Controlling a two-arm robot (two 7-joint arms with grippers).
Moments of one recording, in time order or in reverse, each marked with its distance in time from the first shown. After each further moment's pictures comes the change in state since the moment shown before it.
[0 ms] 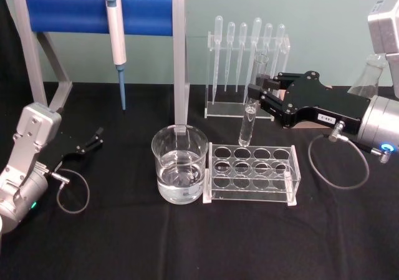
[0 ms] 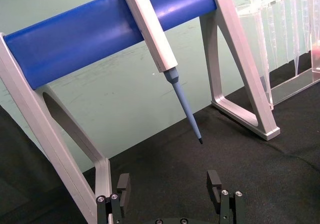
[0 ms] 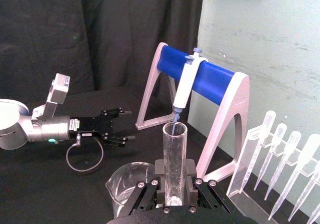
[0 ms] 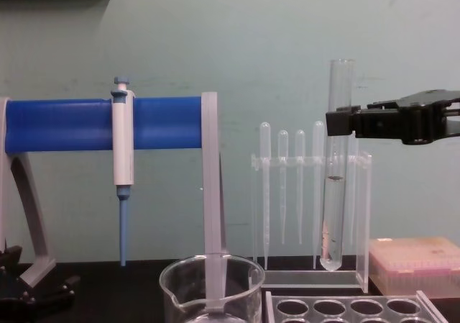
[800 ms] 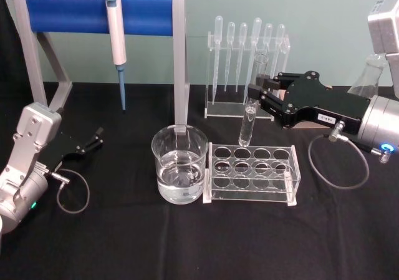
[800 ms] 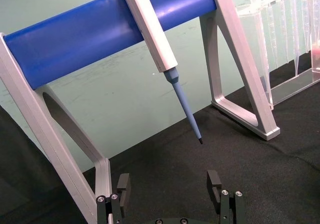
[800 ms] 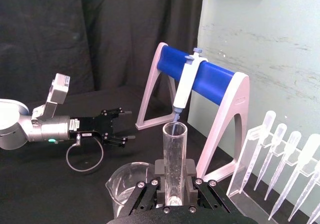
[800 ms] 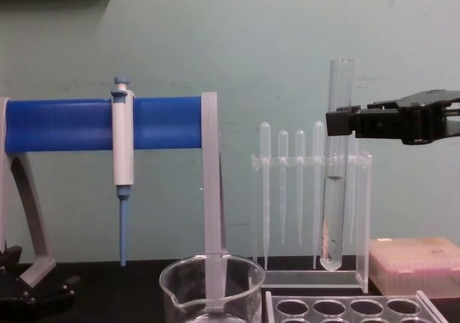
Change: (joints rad) left arm 0.000 0.000 0.000 0.000 0.000 0.000 0.000; right arm 0.000 0.000 0.000 0.000 0.000 0.000 0.000
